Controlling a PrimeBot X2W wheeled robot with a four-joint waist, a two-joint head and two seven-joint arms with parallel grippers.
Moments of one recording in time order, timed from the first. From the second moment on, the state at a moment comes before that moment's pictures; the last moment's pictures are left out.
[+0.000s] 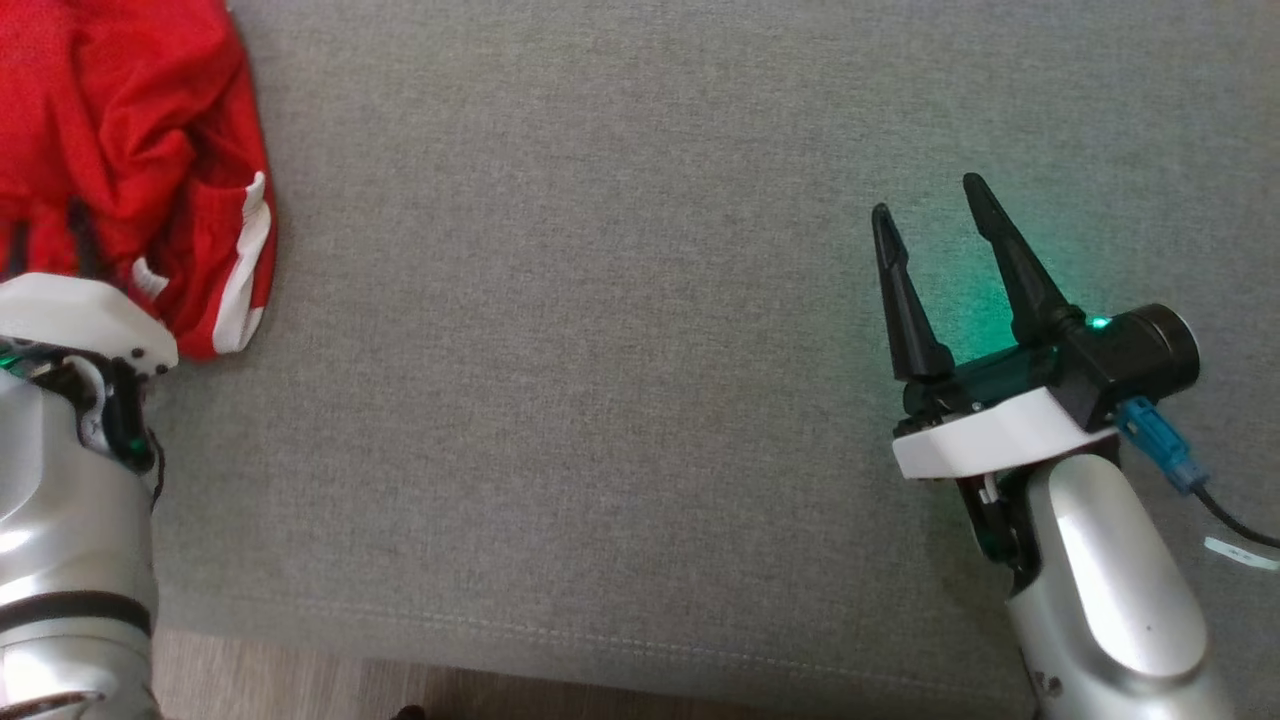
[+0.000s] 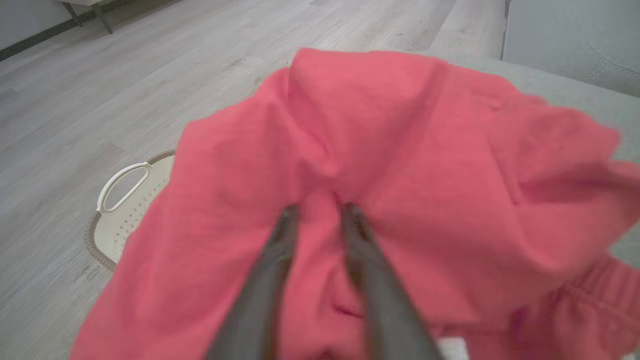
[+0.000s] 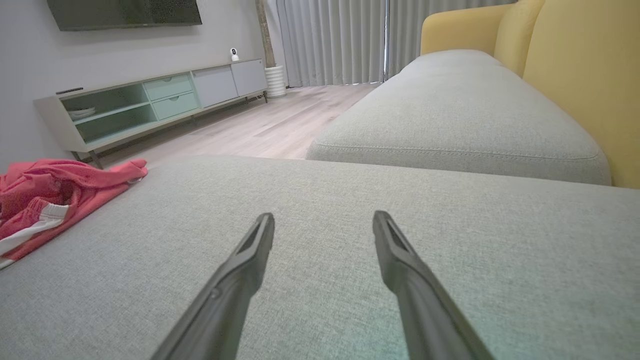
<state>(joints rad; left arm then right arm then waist) -0.75 0.22 0.23 1.04 -0.15 -0.05 -0.25 -0.31 -0.06 0.20 0.15 0.05 0.12 -0.20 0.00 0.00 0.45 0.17</state>
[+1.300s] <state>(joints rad) -0.80 0.04 -0.35 0.54 -0.23 -0.12 -0.25 -0.28 -0.05 0.21 0.21 0.23 0.12 -0.25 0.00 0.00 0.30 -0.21</state>
